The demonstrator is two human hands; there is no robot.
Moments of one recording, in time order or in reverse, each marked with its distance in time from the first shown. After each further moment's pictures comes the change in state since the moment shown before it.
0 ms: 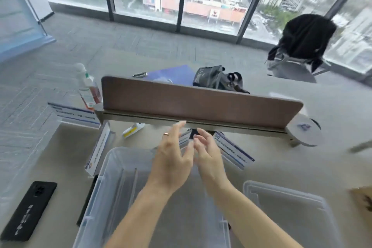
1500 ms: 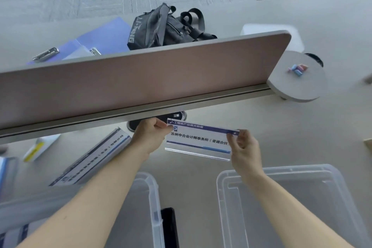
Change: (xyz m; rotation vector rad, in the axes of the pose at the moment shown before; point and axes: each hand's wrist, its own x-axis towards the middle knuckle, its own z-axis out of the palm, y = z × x) left_hand 0.170 -0.092 0.276 0.003 -0.367 -0.557; right_hand 0.173 0.193 -0.272 -0.211 0.456 0.213
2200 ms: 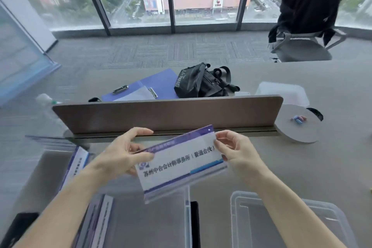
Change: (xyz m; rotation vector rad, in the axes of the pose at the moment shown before) left_hand -0.218 0.053 -0.186 -0.026 -0.153 0.184; right_hand -0.125 -0.189 -0.044 0.089 -0.572 -0.275
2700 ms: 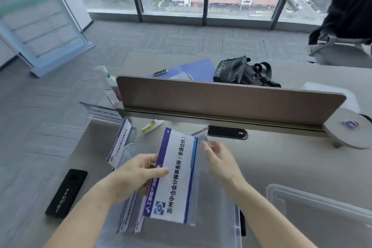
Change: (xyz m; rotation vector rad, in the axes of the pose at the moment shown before) left_hand -0.104 -0.101 -0.058 -0.163 -0.071 -0.201; right_hand -0.042 0.011 0.193 -0.085 -0.054 0.216
